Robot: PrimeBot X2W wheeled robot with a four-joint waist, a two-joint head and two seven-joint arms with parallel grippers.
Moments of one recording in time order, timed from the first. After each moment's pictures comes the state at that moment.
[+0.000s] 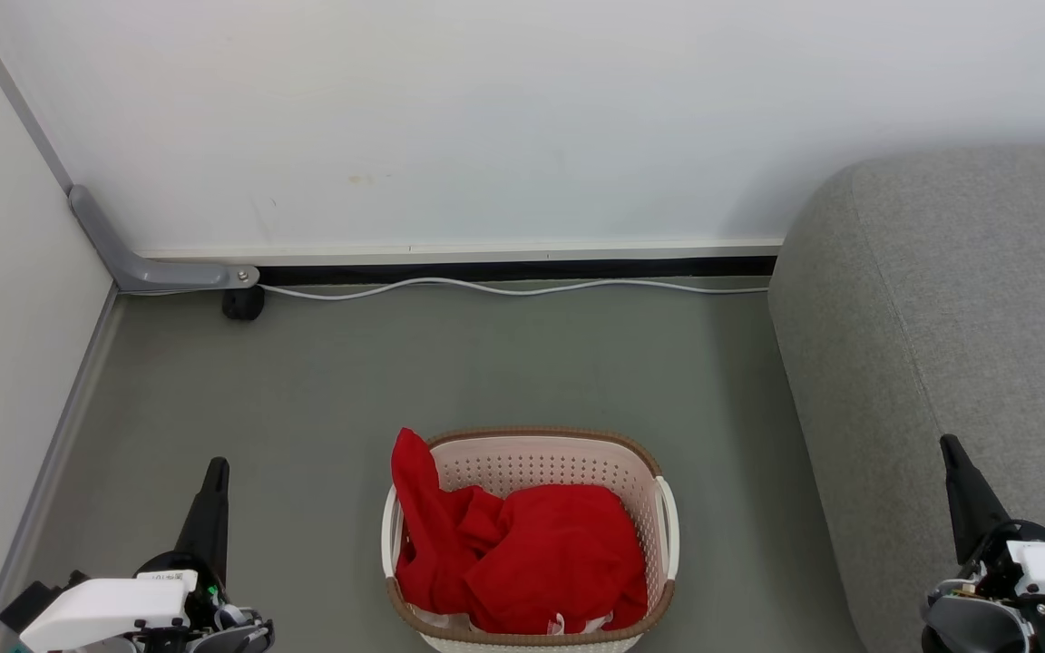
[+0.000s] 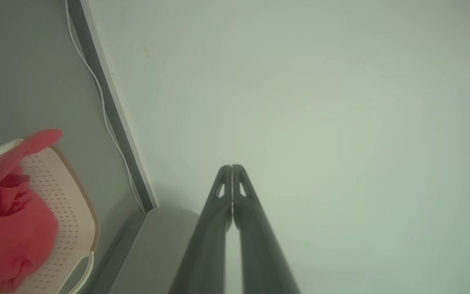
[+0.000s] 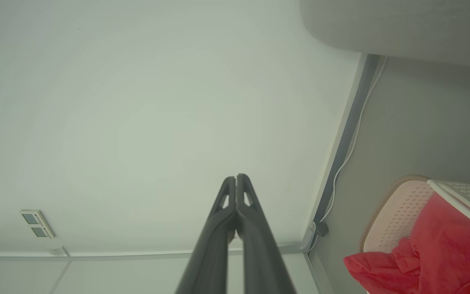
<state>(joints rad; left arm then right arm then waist) -0.05 0.03 0.08 0.27 -1.61 -0.12 0.11 -0.09 -0.04 -0.13 0.28 1.60 0.13 0.11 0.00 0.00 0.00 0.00</state>
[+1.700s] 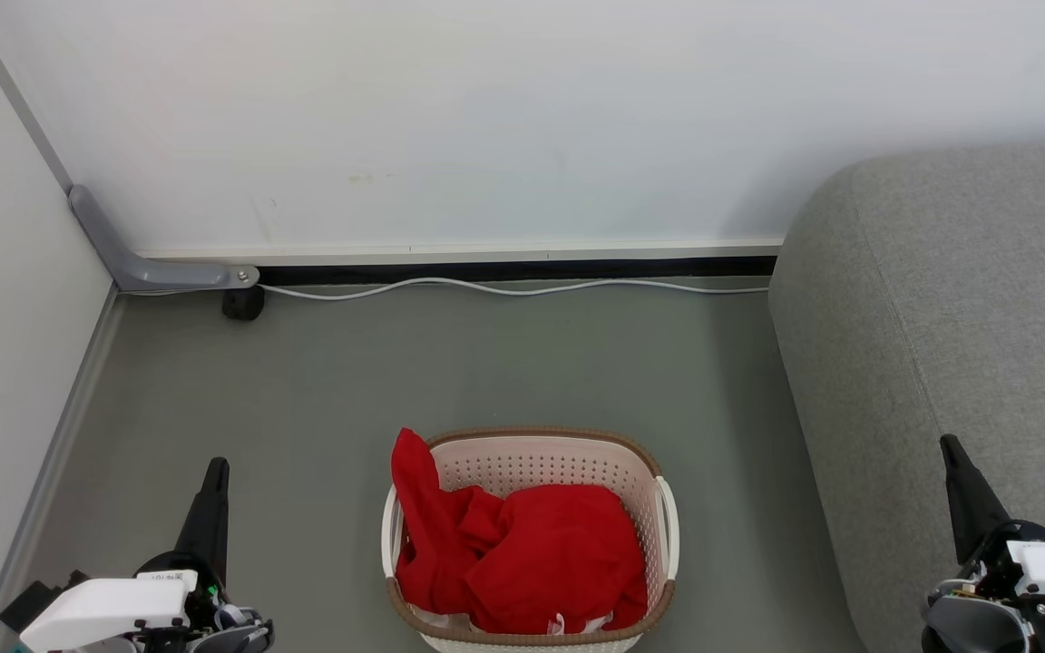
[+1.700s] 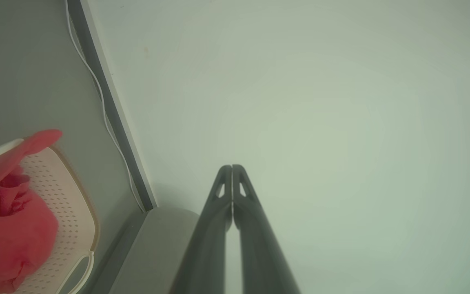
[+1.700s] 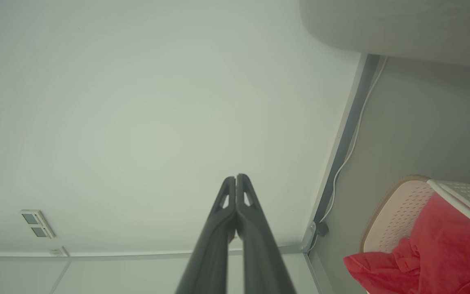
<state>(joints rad) -0.05 0.03 0.08 0.27 -1.61 -0.12 0.11 -0.09 -0.04 -0.13 0.28 1.60 0.13 0.11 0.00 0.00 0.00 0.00</state>
